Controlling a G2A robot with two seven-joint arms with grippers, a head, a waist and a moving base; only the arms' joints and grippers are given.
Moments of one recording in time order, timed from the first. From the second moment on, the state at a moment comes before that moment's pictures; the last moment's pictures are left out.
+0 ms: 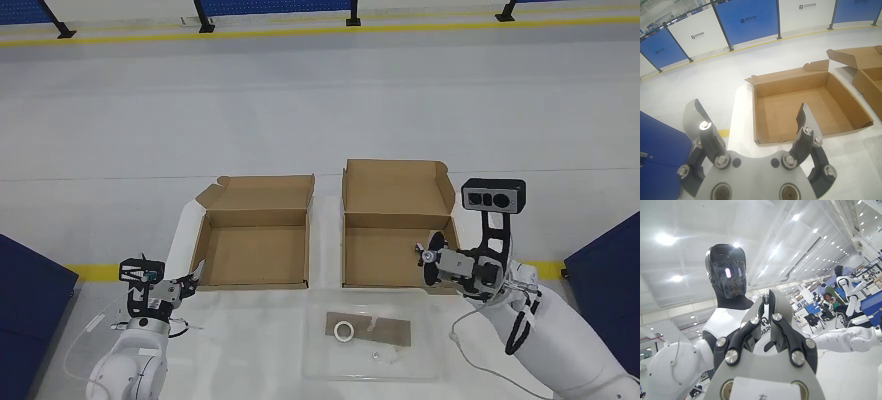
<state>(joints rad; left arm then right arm) 1.73 -1.15 -1.60 -1.80 1.33 0.00 0.00 -1.15 -0.82 1.05 -1.91 1.20 -0.81 1.01</state>
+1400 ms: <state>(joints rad) 1.73 -1.15 -1.60 -1.80 1.33 0.00 0.00 -1.17 -0.92 0.99 -2.03 1.48 -0.61 1.15</state>
